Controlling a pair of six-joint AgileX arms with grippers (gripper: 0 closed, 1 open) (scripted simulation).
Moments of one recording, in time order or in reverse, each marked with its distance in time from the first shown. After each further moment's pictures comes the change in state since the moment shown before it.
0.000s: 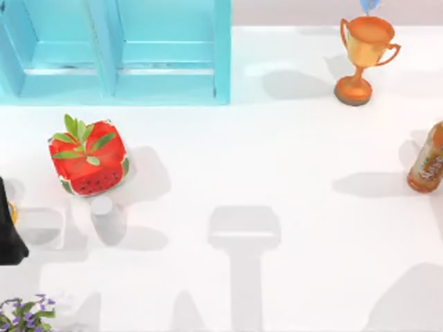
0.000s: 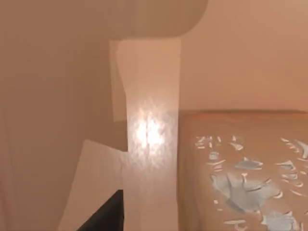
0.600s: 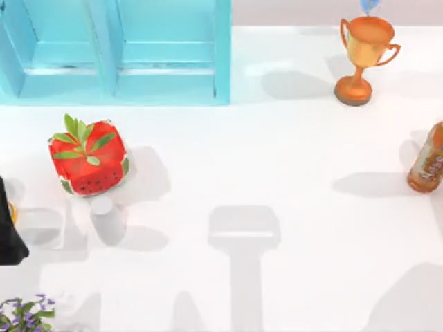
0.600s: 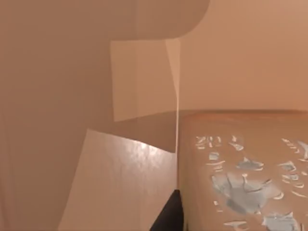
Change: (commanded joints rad) left arm 0.000 0.000 0.000 0.000 0.000 0.000; right arm 0.000 0.000 0.000 0.000 0.000 0.000
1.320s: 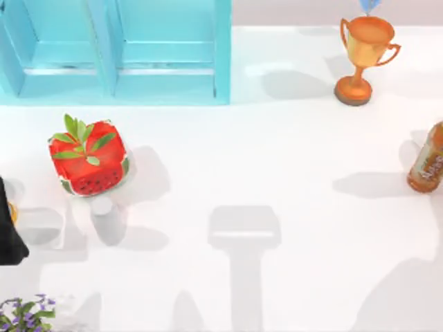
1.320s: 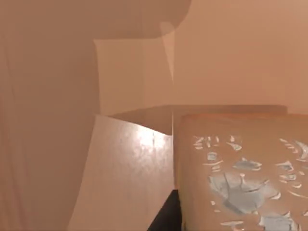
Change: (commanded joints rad) left arm 0.000 0.000 0.000 0.000 0.000 0.000; right arm 0.023 -0.001 0.035 -0.033 0.008 0.038
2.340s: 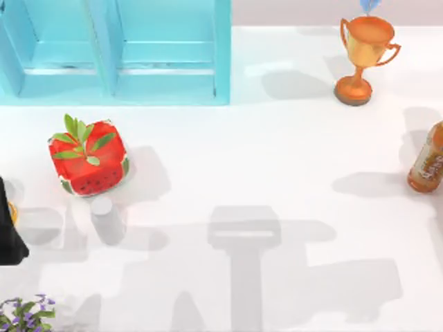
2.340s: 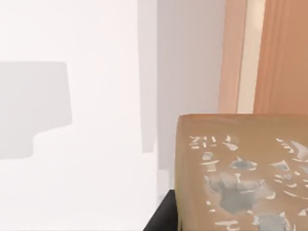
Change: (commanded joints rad) left arm 0.000 0.000 0.000 0.000 0.000 0.000; right arm 0.486 -0.241 0.314 -0.557 -0.006 0.468
